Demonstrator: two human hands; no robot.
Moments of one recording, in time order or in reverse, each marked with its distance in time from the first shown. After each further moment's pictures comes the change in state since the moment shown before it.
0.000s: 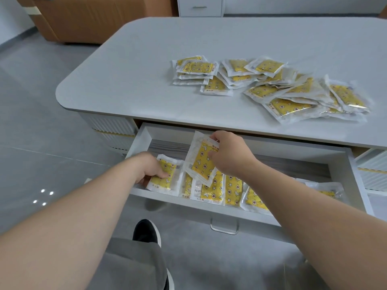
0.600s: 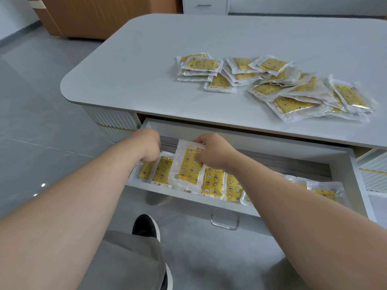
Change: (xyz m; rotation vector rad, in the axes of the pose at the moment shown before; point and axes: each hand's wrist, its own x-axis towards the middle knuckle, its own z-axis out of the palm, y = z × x) left_hand -0.030 0.022 -0.028 0.777 0.312 0.256; right_hand 0.018 -0.010 0.028 0.074 -0.188 -0.017
